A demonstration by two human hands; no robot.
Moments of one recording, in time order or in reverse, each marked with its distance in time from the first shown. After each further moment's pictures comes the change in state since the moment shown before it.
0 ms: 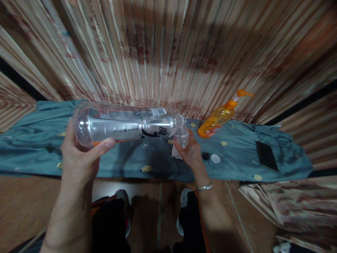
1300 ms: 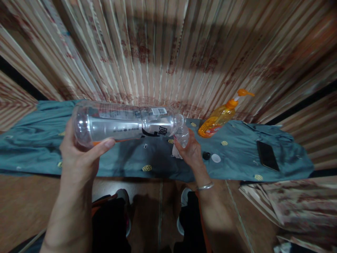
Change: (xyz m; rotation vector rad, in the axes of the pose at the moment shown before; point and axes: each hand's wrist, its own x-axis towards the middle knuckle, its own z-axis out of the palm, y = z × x) left_hand 0.001 0.000 -0.002 -0.034 0.001 0.017; right_hand 0.001 -0.002 -0.002 -0.008 -0.011 0.010
